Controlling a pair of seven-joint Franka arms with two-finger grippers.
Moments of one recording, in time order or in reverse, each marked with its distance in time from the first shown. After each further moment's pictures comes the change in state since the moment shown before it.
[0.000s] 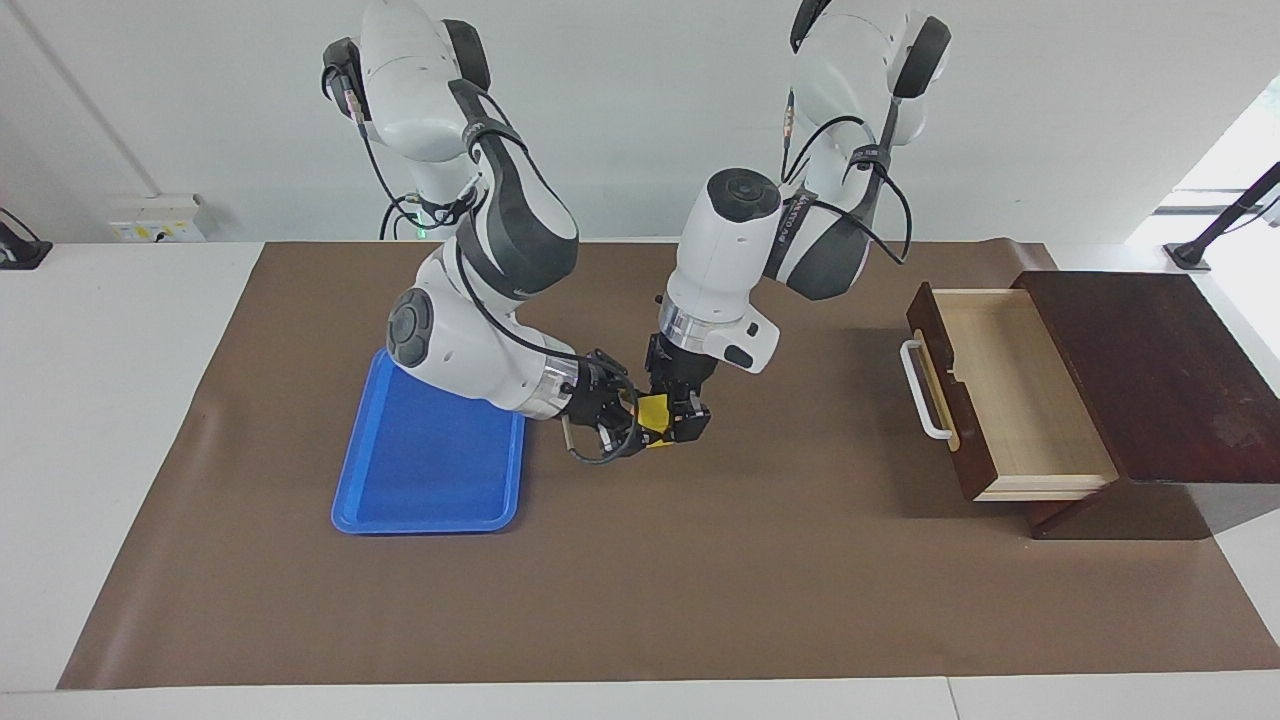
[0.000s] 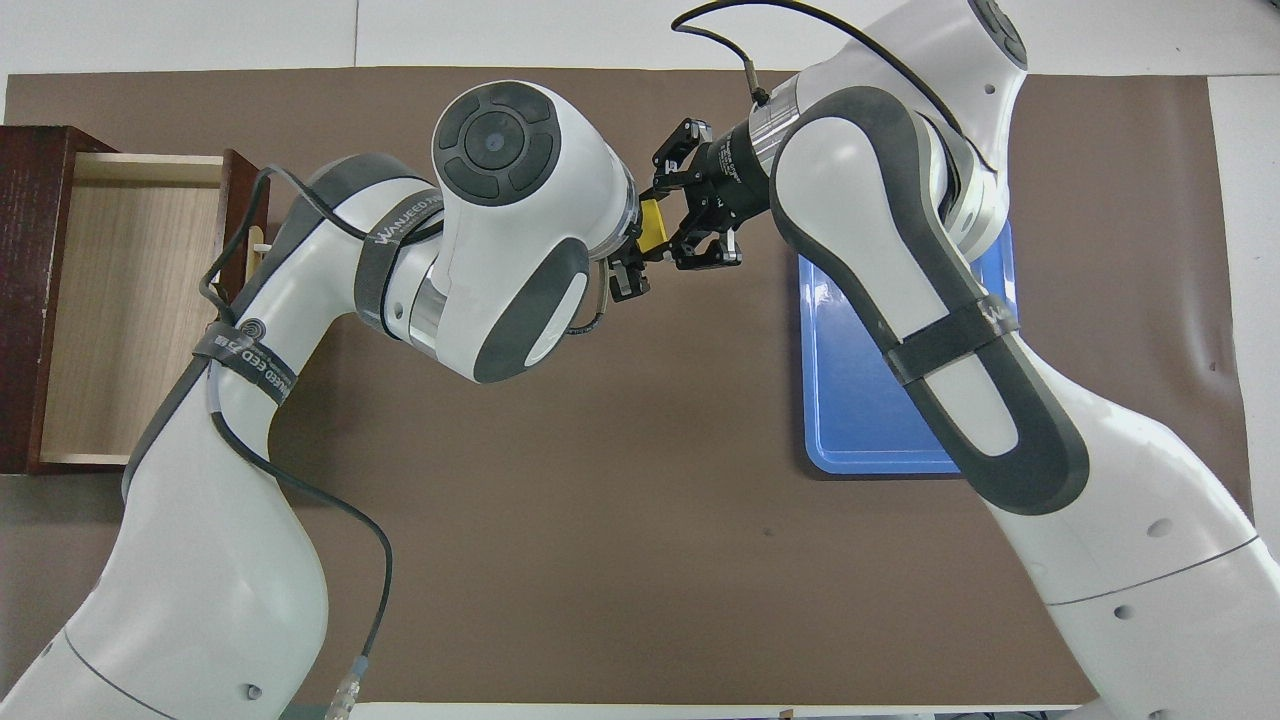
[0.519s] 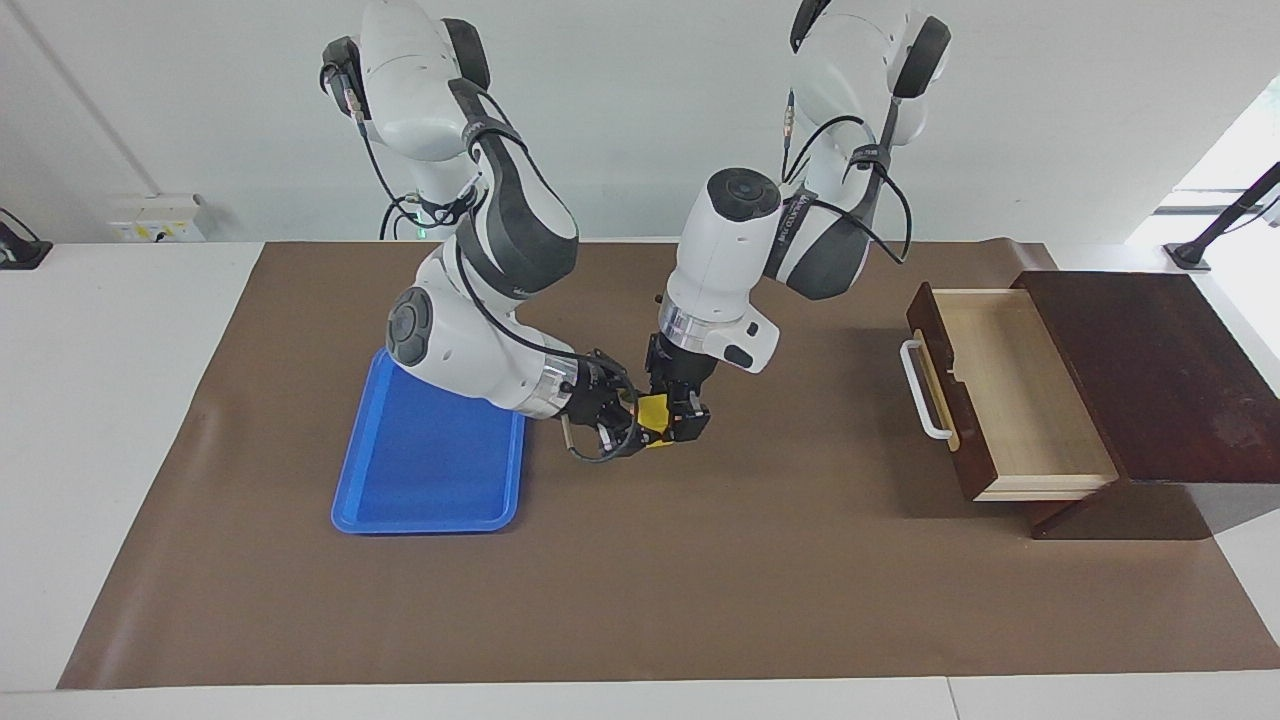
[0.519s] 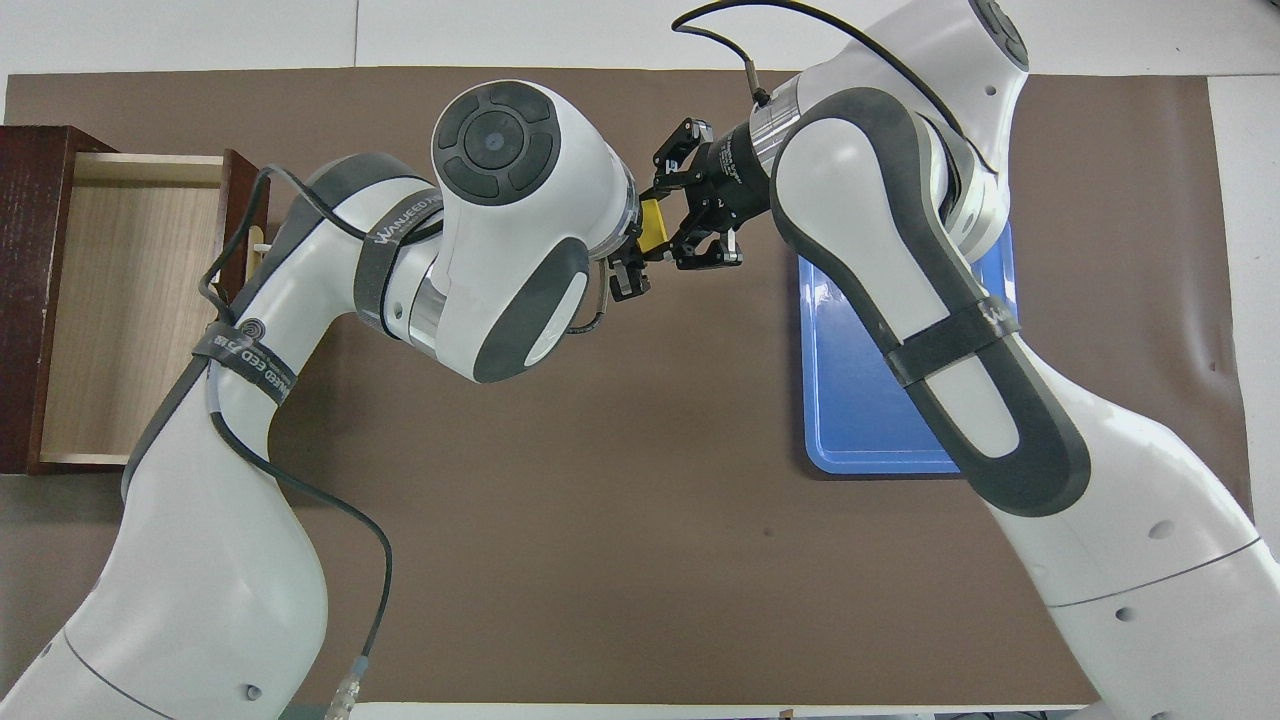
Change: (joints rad) left arm 0.000 0.000 0.000 0.002 -0.001 0.000 -0.001; right arm 0.000 -0.005 -0.001 -0.006 0.000 0.005 -0.004
